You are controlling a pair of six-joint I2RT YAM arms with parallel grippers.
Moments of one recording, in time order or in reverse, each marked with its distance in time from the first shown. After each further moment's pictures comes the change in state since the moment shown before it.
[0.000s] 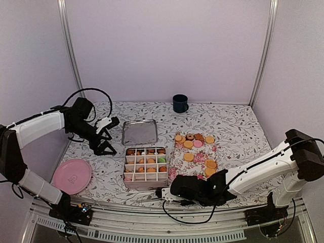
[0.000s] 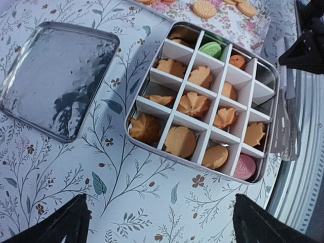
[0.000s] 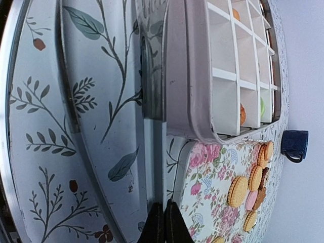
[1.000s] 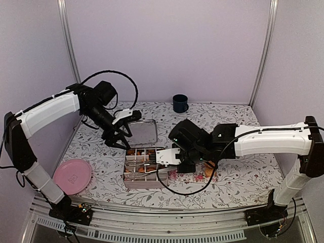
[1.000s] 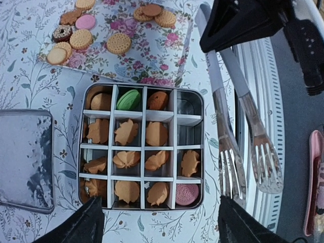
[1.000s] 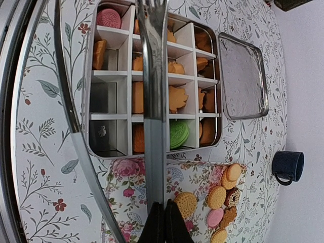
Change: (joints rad) left arm -0.261 0.185 0.435 -0.344 0.056 0.098; right arm -0.232 -0.072 0.410 -0.420 -0.321 -0.153
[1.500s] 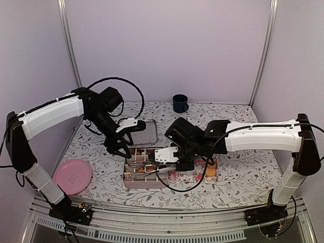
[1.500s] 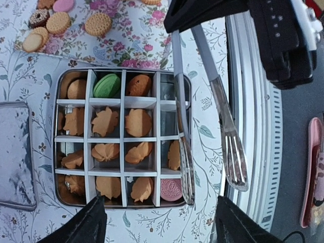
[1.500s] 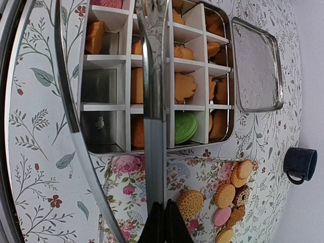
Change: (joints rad) left arm -0.085 0.004 -0.037 -0.018 -0.068 -0.024; right arm -0.047 0.087 0.082 -0.073 -0.043 -0.013
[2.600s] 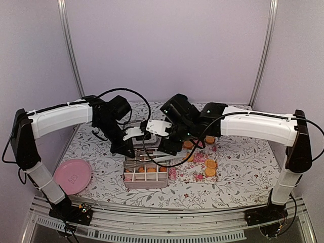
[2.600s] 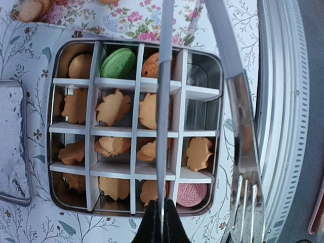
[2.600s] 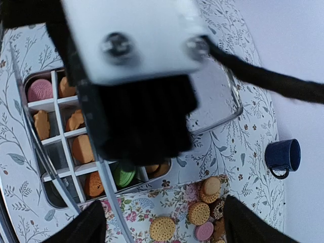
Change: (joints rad) left arm -0.057 0.055 -0.076 0.105 -0.153 -0.082; right arm -0.069 0.089 0.237 0.015 0.010 0.163
